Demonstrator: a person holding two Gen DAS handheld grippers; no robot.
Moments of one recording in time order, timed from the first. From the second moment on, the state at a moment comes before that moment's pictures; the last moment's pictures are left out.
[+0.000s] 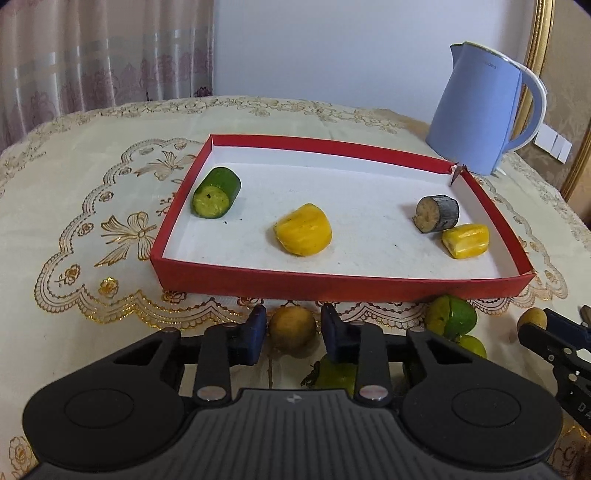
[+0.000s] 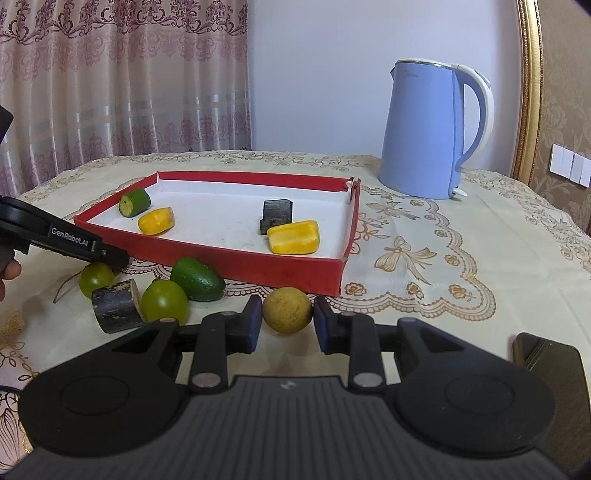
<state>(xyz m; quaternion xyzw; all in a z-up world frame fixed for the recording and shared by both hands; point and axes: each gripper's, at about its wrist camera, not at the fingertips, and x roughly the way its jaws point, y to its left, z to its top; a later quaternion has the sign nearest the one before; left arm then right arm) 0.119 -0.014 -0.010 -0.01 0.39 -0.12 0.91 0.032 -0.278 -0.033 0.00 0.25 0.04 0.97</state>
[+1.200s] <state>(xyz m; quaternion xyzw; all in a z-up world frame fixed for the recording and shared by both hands) 0.068 -0.005 0.043 0.06 0.23 -0.06 0.97 -0.019 -0.258 -0.002 0.00 0.18 0.06 0.98</state>
